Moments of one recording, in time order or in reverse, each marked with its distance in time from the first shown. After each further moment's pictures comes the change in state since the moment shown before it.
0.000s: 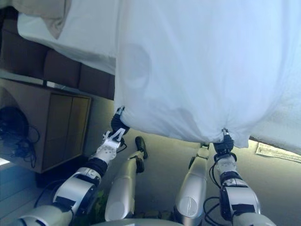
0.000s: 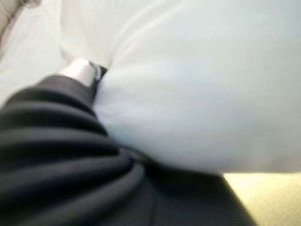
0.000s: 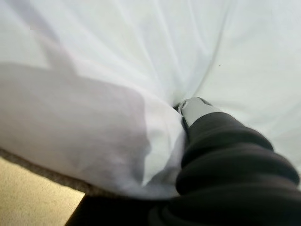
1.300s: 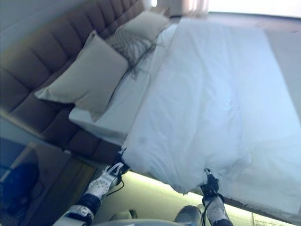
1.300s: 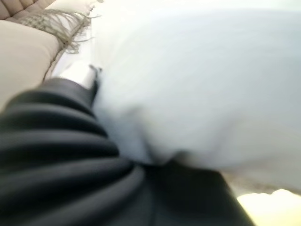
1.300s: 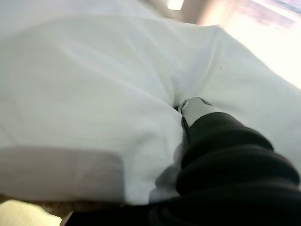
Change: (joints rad) left arm 0.309 -0.017 -0.033 -0.127 0.003 0.197 0.198; right arm 0.373 0.133 0.237 -0.286 -0.095 -0.005 -0.122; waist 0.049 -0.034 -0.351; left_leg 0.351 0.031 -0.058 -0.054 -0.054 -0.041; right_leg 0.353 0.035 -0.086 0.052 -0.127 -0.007
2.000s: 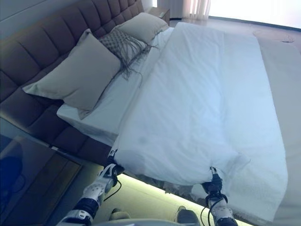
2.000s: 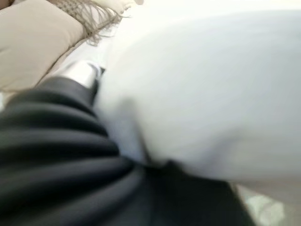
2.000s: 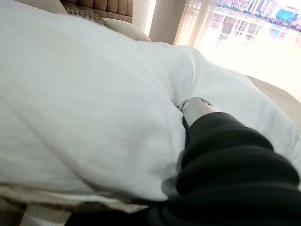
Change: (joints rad) left arm 0.177 -0.025 0.214 -0.076 -0.117 0.099 0.024; right arm 0.129 -0.013 -0.194 0.014 0.123 0.103 0.167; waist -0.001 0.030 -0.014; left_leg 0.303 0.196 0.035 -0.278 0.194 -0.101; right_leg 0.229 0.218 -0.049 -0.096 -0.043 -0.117
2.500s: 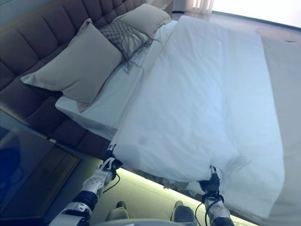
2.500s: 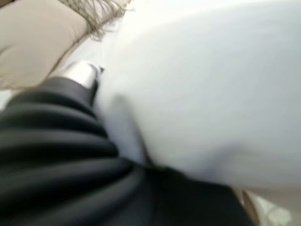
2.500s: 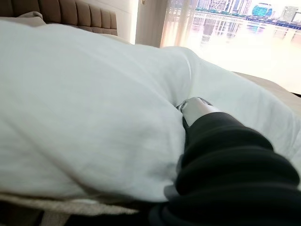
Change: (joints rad) left arm -0.084 0.009 -0.037 0.023 -0.021 -0.066 0.013; right arm -0.034 0.018 0.032 0.003 0.229 0.026 0.057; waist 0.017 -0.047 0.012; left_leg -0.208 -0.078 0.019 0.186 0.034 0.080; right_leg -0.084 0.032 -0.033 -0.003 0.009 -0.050
